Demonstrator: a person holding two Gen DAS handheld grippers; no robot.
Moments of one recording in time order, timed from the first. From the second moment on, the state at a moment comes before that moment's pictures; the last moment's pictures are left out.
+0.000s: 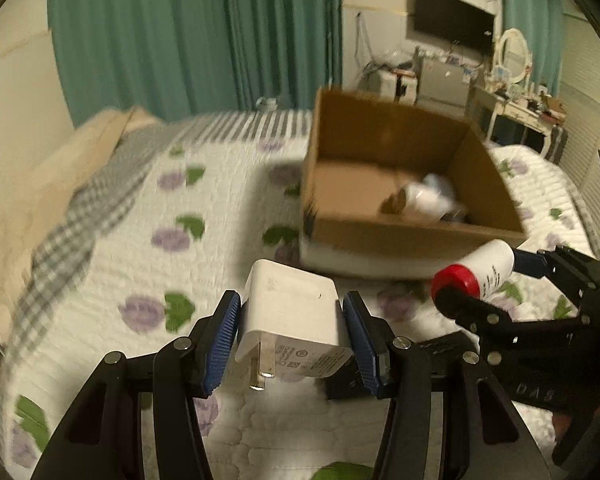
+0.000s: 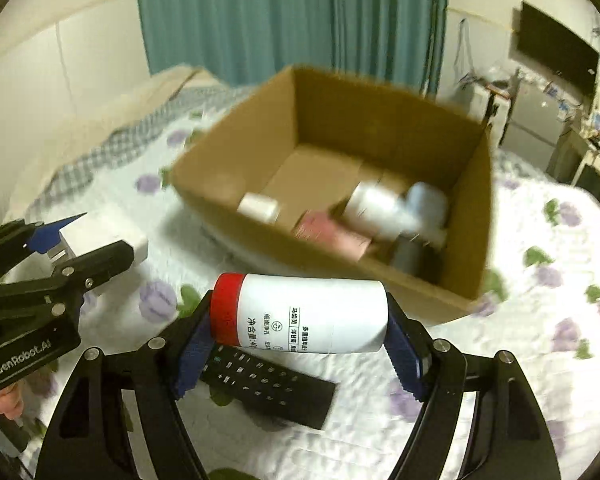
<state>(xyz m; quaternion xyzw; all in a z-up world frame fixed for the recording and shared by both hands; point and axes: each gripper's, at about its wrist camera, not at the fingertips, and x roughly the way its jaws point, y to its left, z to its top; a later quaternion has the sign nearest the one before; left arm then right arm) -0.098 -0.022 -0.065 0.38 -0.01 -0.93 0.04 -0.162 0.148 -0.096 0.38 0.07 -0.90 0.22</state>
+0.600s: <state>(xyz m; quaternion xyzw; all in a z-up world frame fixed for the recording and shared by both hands) -0.167 0.019 0.005 0.33 -0.01 -0.94 -0.05 -0.199 0.198 0.006 0.29 0.03 -0.94 0.18</state>
